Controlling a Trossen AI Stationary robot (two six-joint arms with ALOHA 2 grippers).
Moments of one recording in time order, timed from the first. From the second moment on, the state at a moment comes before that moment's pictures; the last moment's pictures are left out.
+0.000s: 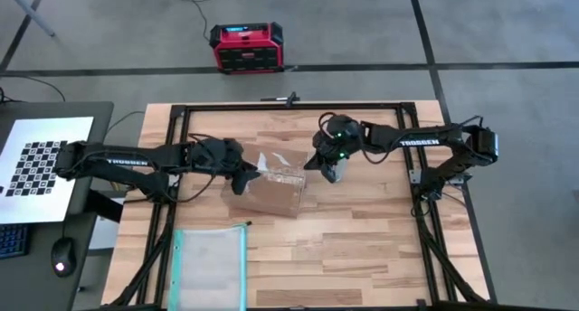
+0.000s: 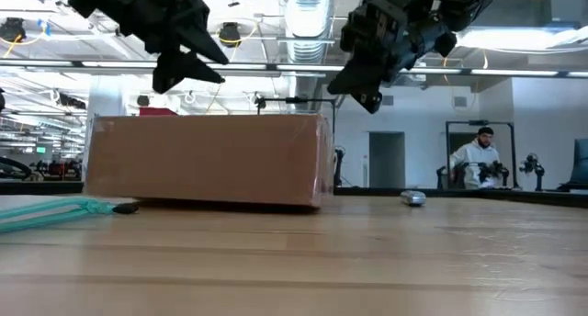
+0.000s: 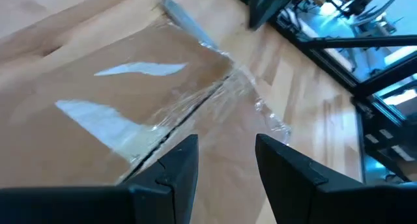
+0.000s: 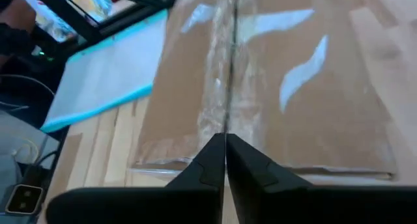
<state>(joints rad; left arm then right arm) 0.09 1.03 0.67 -0.17 -0.03 -0.58 -0.28 1.49 0.93 -0.06 -0.45 0.18</state>
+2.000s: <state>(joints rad) 0.10 0.69 0.66 -1.09 -0.23 -0.73 -0.18 1.66 0.90 0.24 -0.36 0.79</state>
